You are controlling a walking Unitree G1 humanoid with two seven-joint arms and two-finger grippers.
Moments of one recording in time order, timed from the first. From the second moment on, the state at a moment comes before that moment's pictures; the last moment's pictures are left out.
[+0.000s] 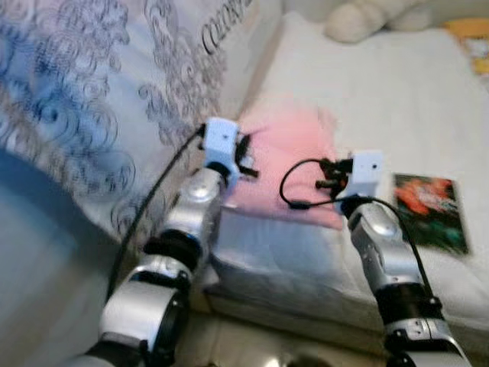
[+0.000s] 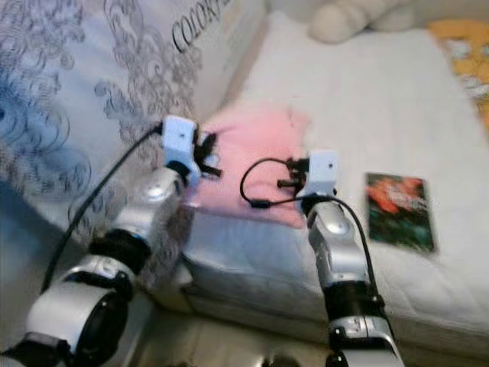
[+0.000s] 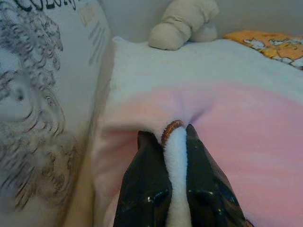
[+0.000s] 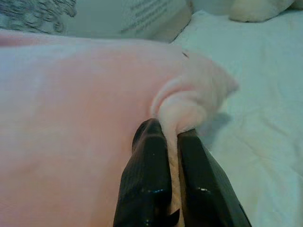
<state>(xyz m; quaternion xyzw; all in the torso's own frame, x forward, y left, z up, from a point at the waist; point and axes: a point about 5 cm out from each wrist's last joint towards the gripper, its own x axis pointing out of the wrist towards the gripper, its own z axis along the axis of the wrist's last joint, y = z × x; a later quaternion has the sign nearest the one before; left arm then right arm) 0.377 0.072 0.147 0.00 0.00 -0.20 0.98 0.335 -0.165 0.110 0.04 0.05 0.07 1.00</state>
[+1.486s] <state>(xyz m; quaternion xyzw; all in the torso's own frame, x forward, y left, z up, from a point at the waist) 0.368 0.066 0.099 -0.08 0.11 -0.12 0.98 0.347 -0.146 0.057 -0.10 0.16 0.11 0.98</state>
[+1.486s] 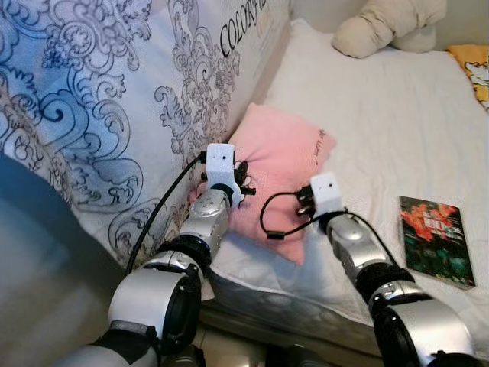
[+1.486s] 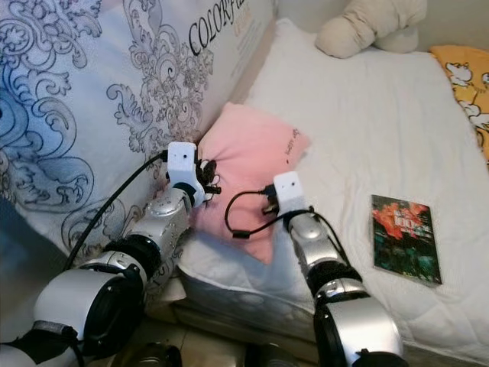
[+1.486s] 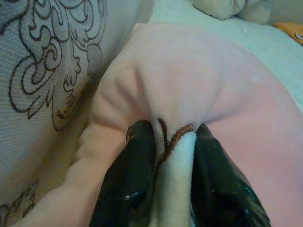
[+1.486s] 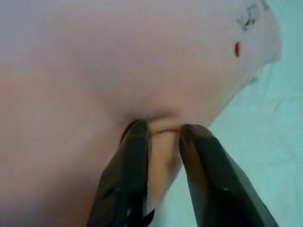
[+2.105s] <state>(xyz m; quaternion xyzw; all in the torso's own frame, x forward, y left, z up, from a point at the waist) 0.329 0.116 0.081 0.03 0.02 -0.19 0.98 0.322 -0.181 0.049 -0.07 0.09 0.01 0.99</state>
